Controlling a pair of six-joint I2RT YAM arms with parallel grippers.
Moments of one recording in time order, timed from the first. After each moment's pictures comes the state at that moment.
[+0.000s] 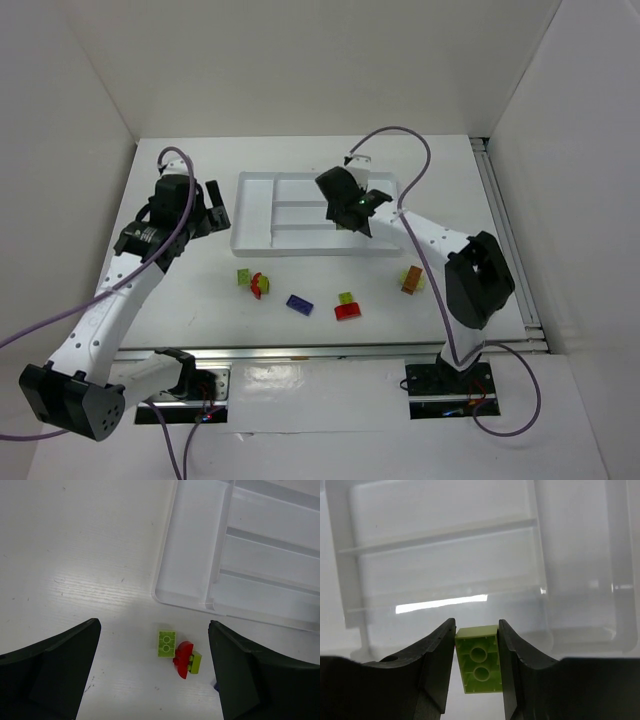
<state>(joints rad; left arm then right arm) -0.25 1.09 1.13 -0.70 -0.29 -0.42 0.72 1.74 1.37 -0.46 0.56 0.70</state>
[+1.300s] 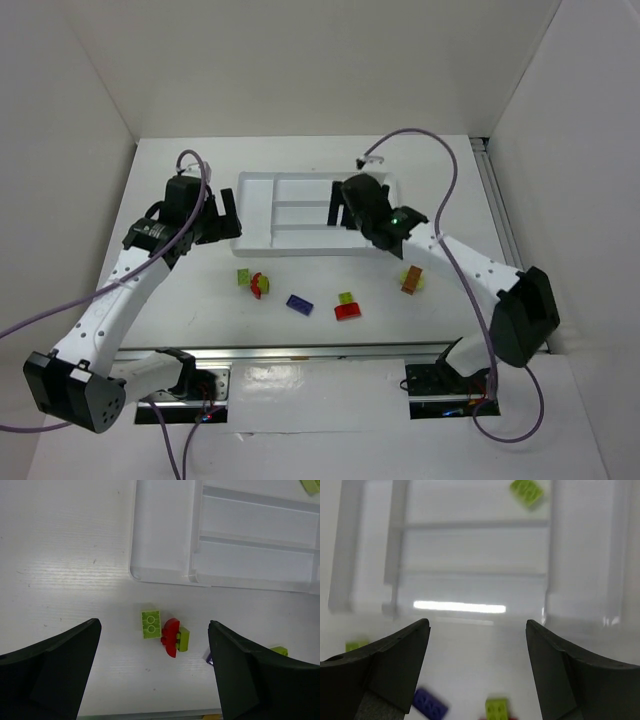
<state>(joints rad) -0.27 1.13 1.12 -0.73 -0.15 -0.40 0.63 1.53 1.27 -0.37 0.43 0.55</state>
